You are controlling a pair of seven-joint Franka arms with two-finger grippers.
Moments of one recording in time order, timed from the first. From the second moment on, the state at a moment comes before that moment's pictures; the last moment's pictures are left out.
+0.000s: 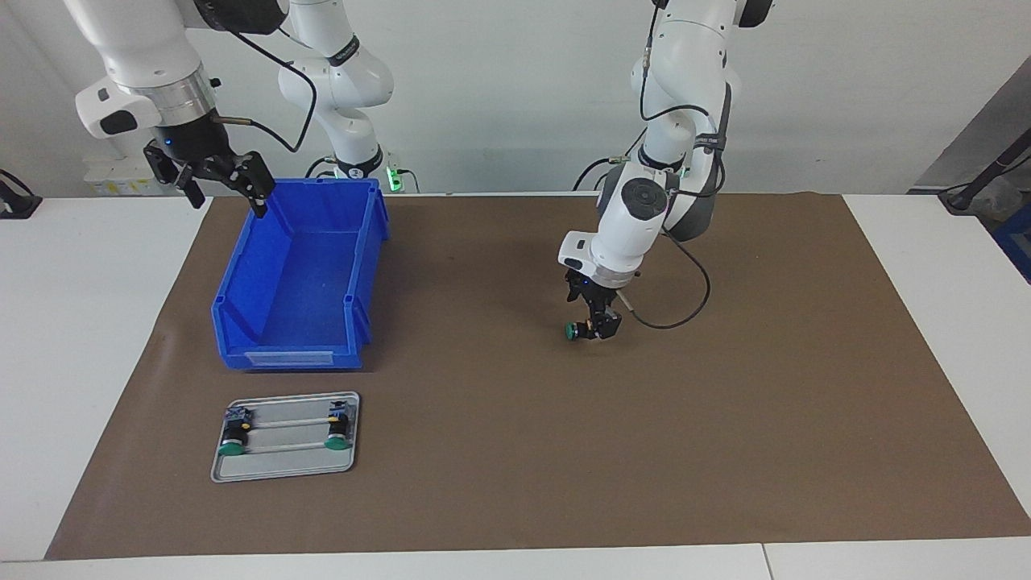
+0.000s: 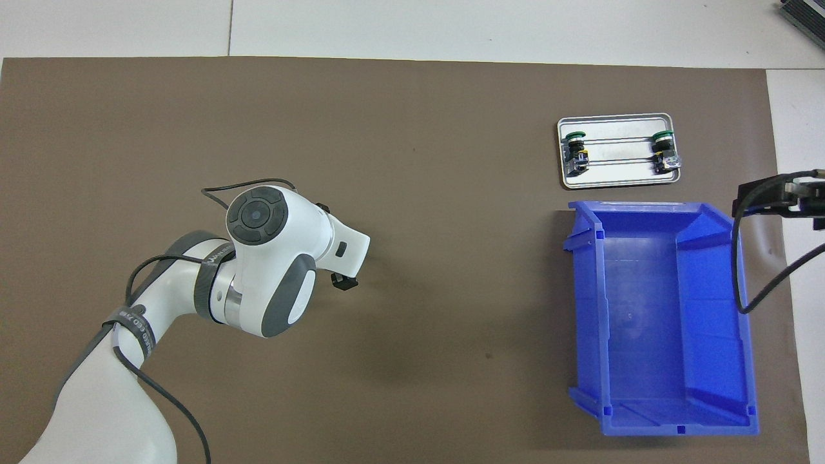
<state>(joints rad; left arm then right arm) -0.49 0.26 -0.03 -2.04 -0.18 2.37 0.84 0.01 -0.06 -0.02 -1.60 -0.06 1.57 0.17</state>
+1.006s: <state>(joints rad) -0.50 0.33 -0.03 -2.04 -0.18 2.46 0.84 0.03 -0.05 0.00 -1.62 -0.06 1.54 0.10</state>
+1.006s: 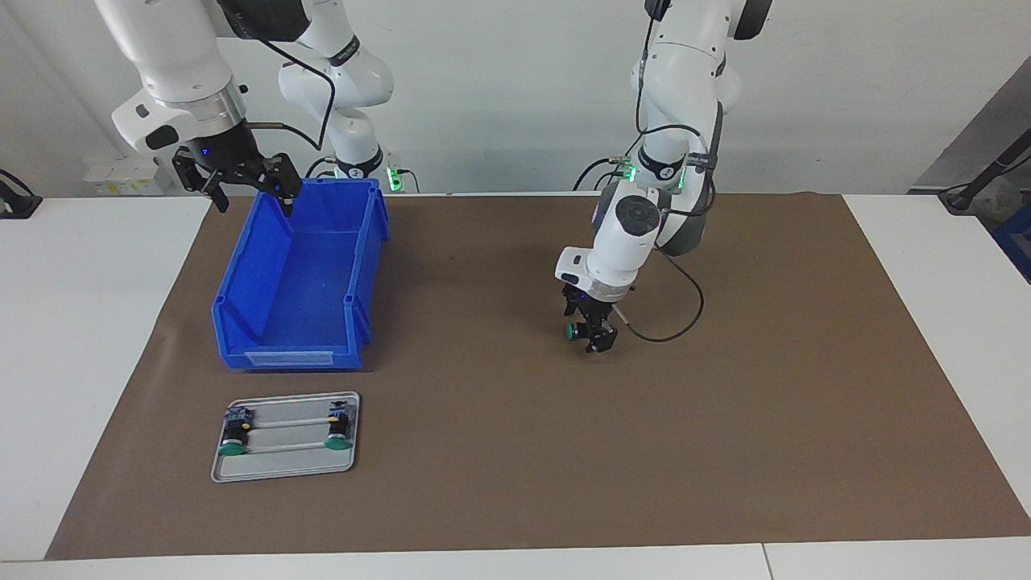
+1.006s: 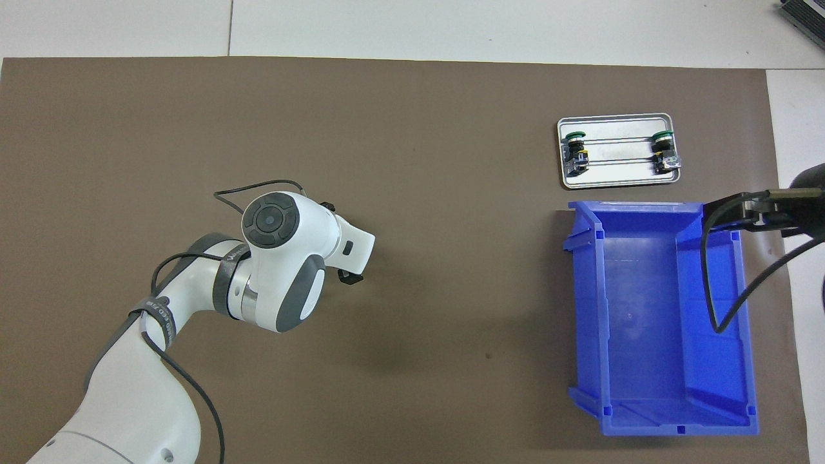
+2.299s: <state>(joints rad) -0.56 0.34 -0.02 -2.03 -0.07 2.43 0.81 0.00 -0.06 0.00 -1.62 -0.06 1.51 0.08</state>
